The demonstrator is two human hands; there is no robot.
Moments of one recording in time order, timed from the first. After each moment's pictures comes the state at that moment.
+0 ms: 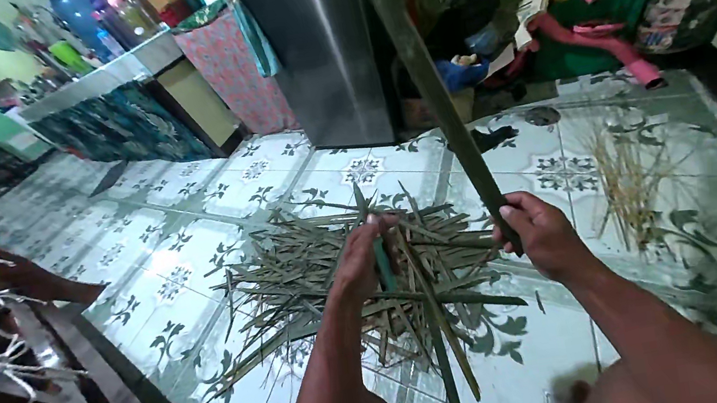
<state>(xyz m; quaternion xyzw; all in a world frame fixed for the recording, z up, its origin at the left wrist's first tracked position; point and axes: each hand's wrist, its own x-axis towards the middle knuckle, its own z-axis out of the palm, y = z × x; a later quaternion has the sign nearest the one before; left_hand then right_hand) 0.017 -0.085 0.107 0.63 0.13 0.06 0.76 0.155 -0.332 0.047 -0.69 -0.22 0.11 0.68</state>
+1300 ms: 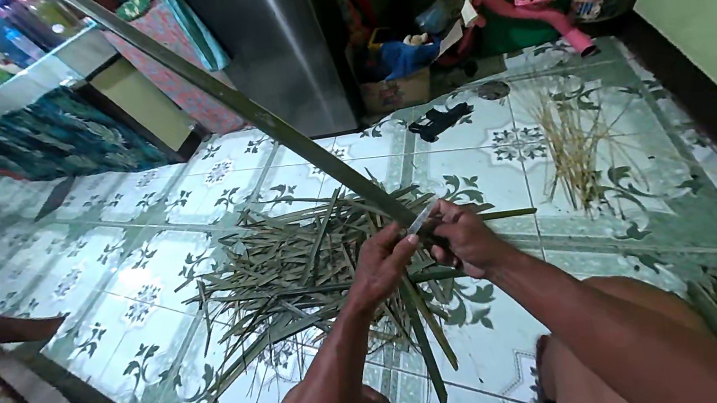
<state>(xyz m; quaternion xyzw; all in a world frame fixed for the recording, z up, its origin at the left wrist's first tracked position) 0.031 -0.138 0.067 0.82 0.01 0.05 0.58 0.115 -0.304 0.052 -0.50 -0.17 0.32 0.79</state>
